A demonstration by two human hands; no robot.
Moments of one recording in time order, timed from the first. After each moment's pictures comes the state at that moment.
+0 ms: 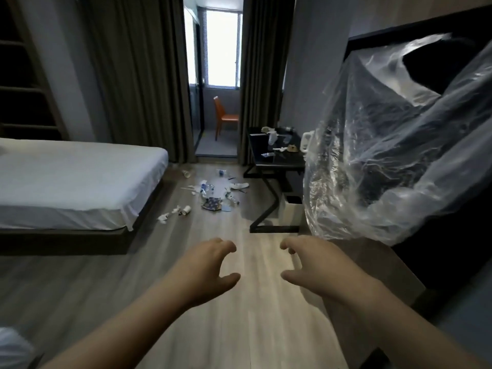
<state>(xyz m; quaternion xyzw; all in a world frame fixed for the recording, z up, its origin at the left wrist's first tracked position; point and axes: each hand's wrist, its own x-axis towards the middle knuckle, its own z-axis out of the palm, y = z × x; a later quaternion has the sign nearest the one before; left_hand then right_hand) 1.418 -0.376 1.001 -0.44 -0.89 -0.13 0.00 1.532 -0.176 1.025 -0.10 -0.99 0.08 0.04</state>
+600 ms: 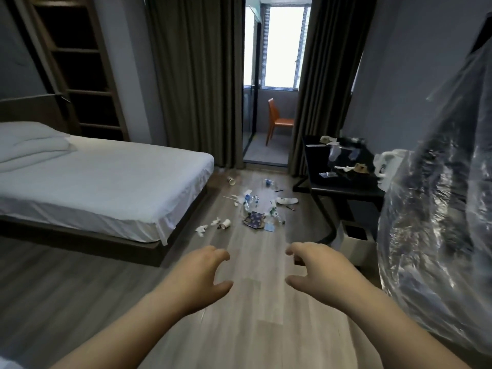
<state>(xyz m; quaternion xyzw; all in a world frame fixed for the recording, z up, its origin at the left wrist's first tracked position) 1.133 -0.307 0.984 -0.31 -0.94 -0.11 -0.01 1.201 -0.073 1.003 -0.01 -0.99 0.10 0.01</state>
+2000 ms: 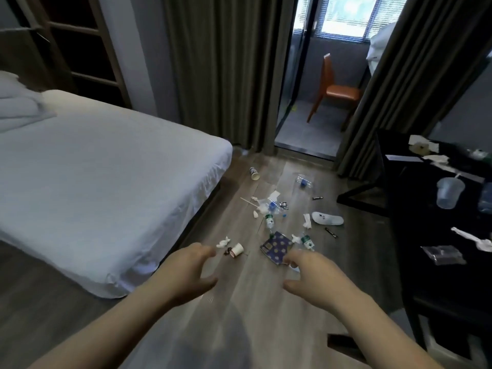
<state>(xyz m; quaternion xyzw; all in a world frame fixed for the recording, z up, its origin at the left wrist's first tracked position) 0.393 -0.175 0.882 -0.21 -0.96 -0.15 -0.09 0.432 0.088 0.911 0.02 -0.98 0.14 -0.15</state>
